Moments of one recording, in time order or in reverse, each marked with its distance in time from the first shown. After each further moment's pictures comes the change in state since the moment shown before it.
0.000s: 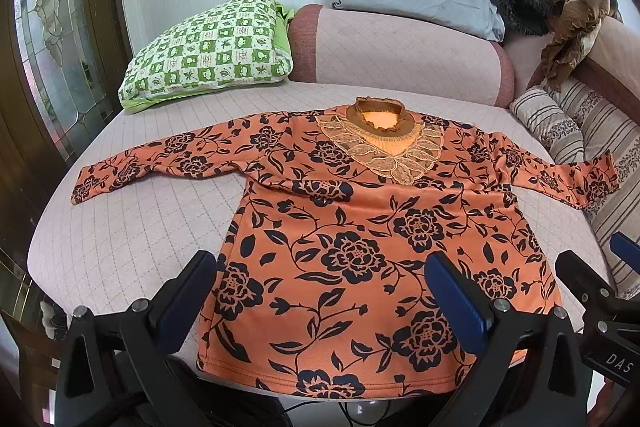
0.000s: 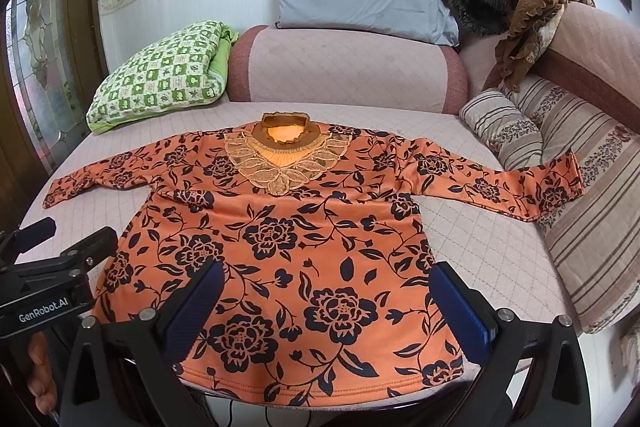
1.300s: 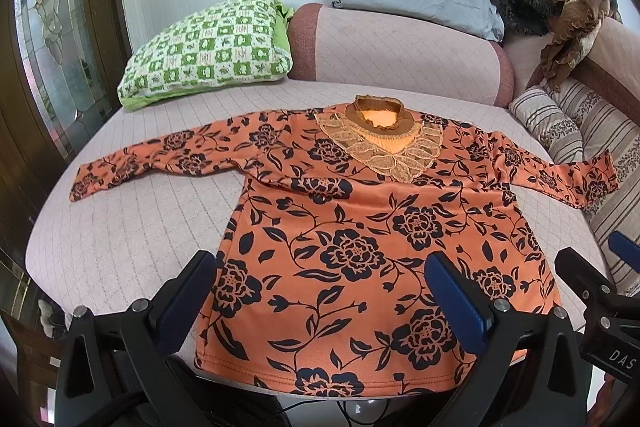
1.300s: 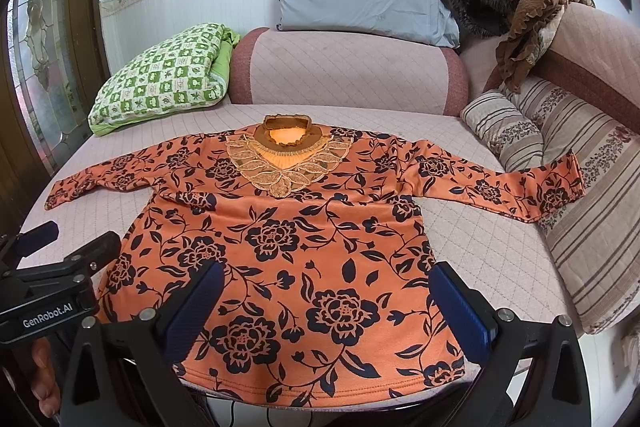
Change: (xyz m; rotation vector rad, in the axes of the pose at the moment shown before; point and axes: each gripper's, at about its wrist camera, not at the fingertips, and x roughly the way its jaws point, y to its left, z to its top) left arm 0.004 0.000 -0.004 -0.007 0.013 -0.010; right arm 0.003 -0.004 0.000 0.012 0.013 0.026
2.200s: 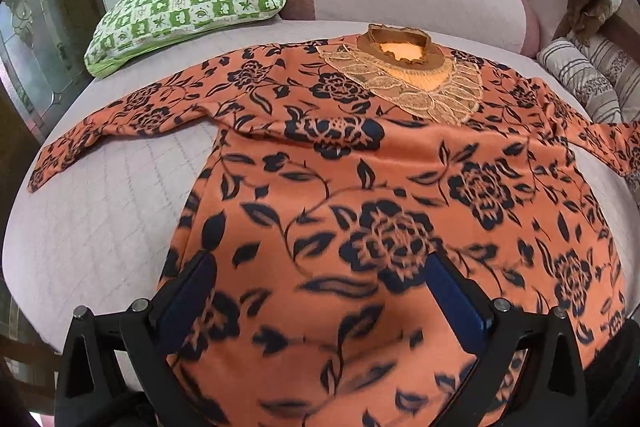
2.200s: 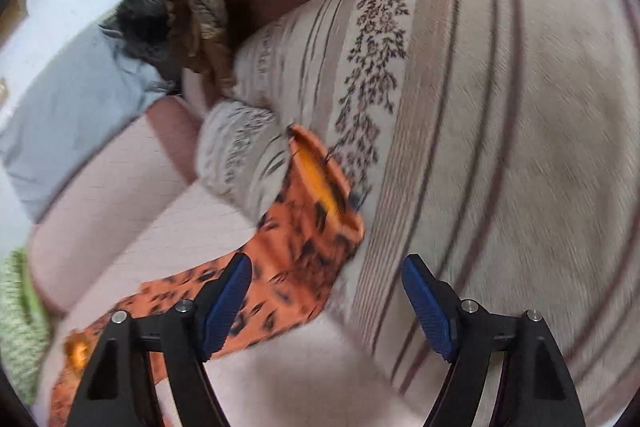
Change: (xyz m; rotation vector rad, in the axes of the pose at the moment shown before) left arm 0.129 0.007 -0.011 0.042 0.145 0.025; right arm 0.122 -0.418 0.053 0.703 -0.098 -0.446
